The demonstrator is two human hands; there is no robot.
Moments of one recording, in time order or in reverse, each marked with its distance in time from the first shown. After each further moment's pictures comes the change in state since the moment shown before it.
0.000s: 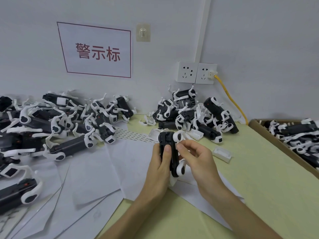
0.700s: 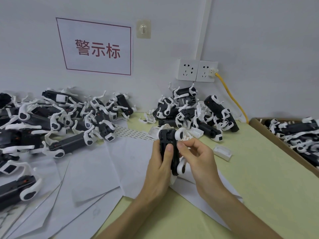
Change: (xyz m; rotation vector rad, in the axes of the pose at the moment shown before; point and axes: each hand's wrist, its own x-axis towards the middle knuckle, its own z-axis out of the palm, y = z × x) left_hand -0.001 0.000 0.001 0.001 -0.009 0.058; right_hand -0.003 0.005 0.001 0.068 0.028 -0.059
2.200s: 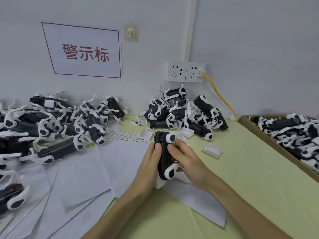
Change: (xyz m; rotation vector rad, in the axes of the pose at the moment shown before) left_hand 0.005 0.000 -0.006 -0.021 -0.124 -0.154; right_hand 0.015 0.000 -0.020 -0.026 -0.487 0.132
